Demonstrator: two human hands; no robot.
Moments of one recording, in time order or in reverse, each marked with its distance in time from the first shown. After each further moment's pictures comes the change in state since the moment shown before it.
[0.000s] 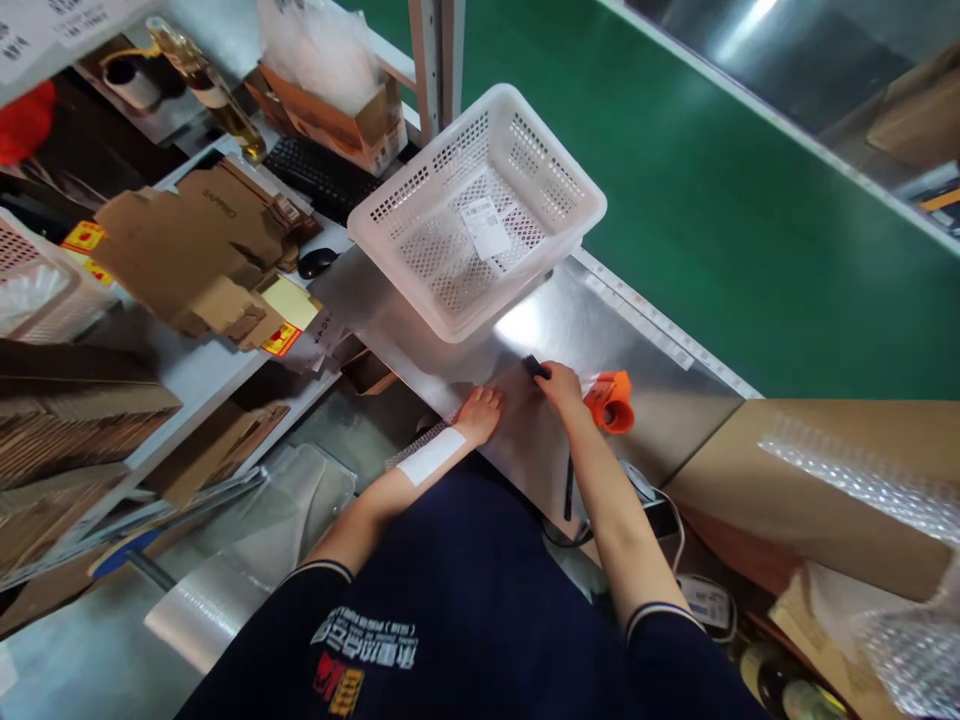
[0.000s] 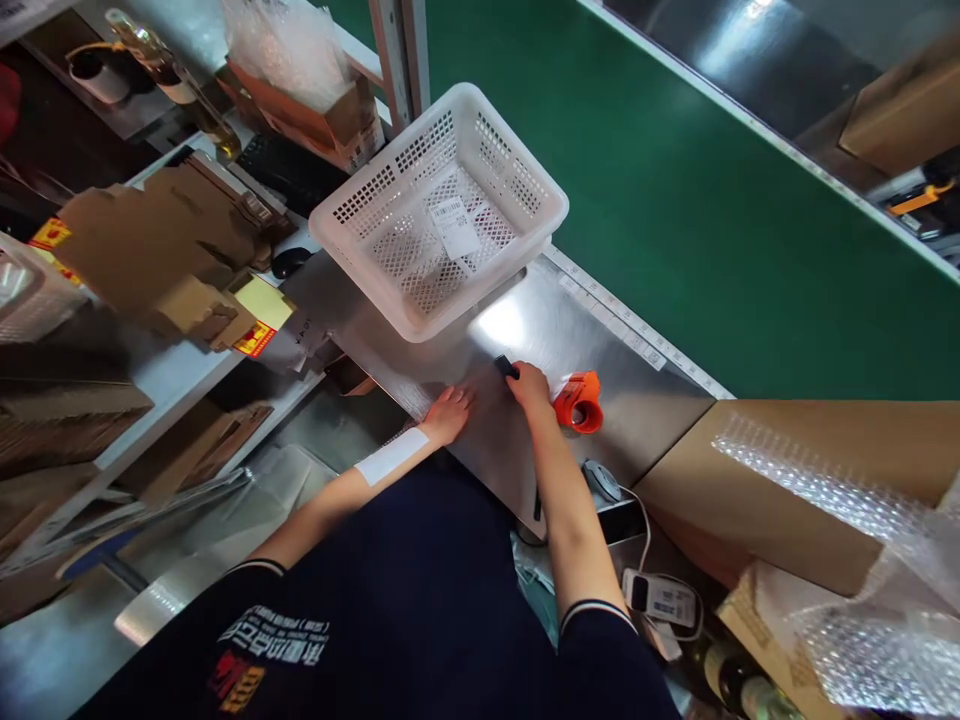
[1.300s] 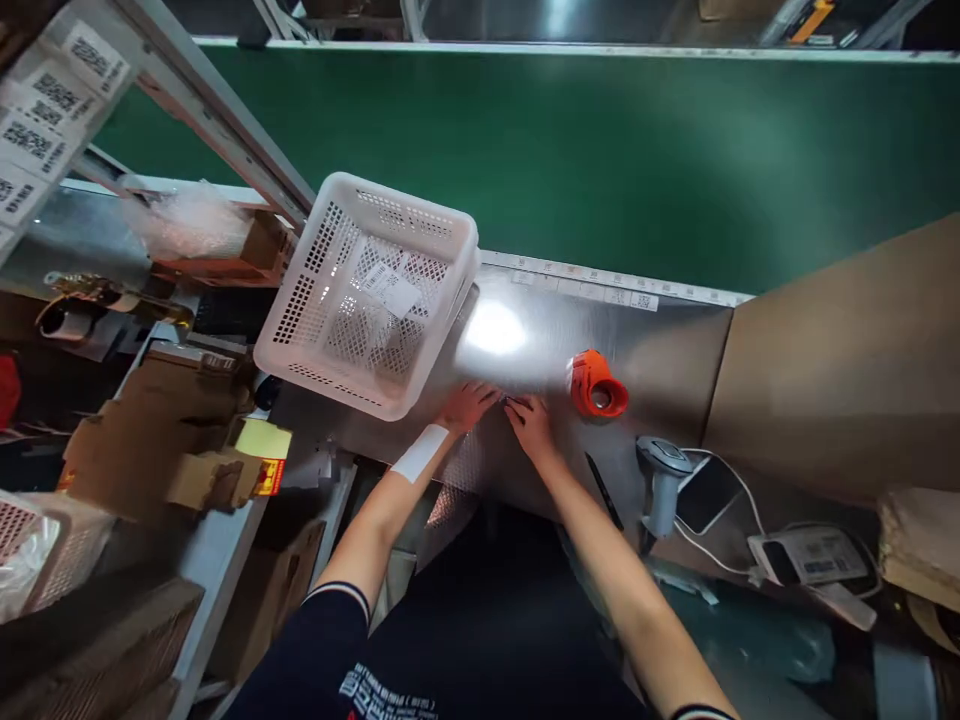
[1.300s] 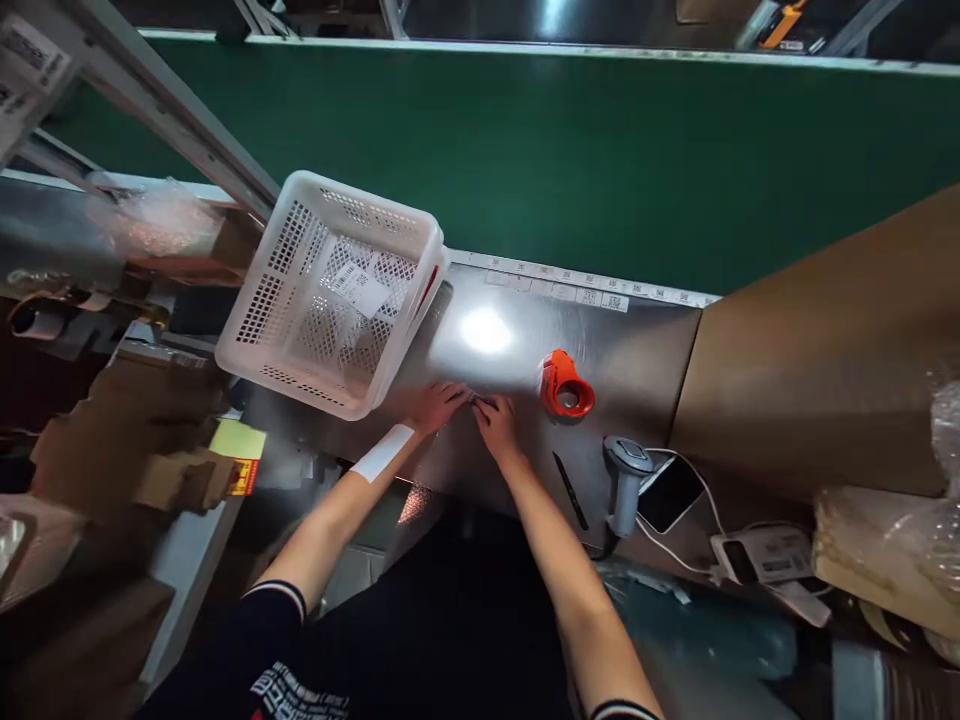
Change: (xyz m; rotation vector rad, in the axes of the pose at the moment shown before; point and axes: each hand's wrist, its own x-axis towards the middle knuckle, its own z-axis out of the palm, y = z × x) left_hand 0.108 -0.060 -0.048 0.139 -0.076 0.347; right_hand -0.048 -0.019 0.056 0.405 0.326 0.098
